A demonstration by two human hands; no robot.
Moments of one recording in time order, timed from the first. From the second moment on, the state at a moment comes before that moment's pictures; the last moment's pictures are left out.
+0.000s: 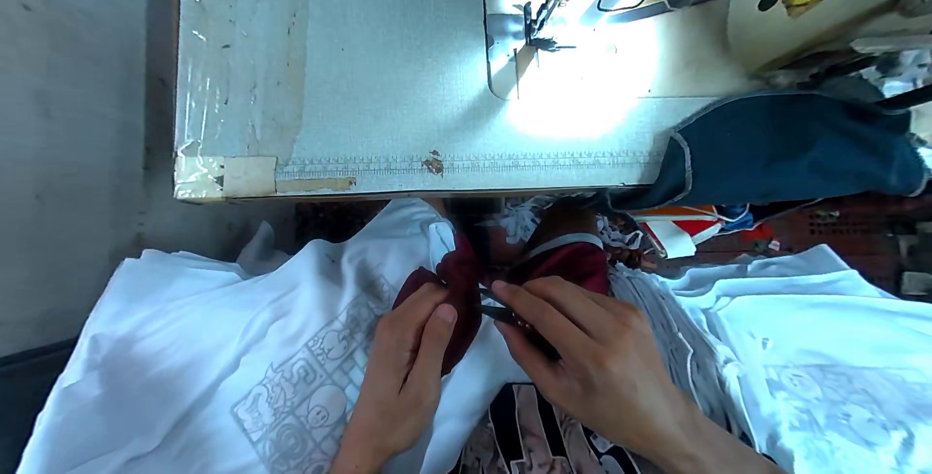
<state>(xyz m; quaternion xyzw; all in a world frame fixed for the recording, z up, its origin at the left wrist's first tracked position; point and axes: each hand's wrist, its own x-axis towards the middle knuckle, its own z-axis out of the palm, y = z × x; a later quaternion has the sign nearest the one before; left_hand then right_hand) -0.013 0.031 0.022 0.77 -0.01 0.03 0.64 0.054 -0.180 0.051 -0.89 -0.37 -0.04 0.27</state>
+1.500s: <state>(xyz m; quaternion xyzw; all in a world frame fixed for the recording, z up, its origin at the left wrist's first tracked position) -0.012 0.026 0.013 0.75 0.02 -0.02 0.66 0.072 -0.166 0.027 -0.80 -0.33 0.11 0.50</state>
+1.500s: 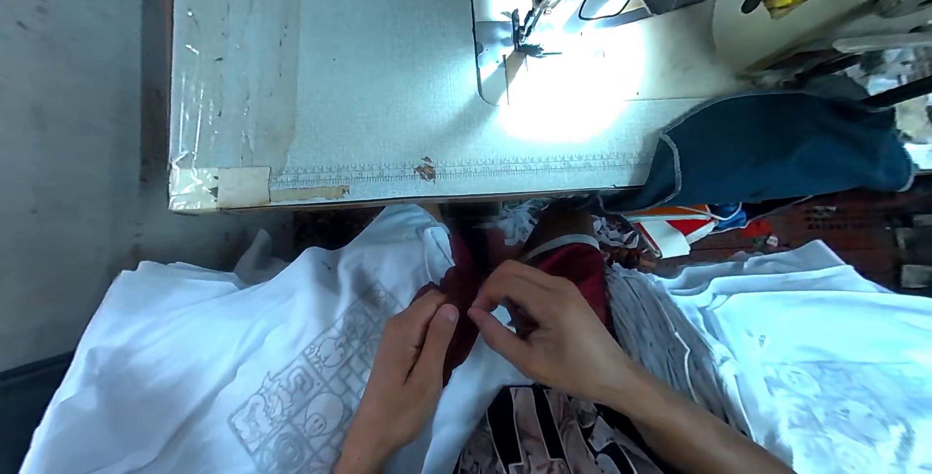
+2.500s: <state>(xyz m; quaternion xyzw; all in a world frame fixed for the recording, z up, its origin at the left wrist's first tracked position) -0.014 0.029 0.018 0.73 0.05 -0.01 0.68 0.066 -0.181 0.031 -0.86 -0.36 0.04 0.35</state>
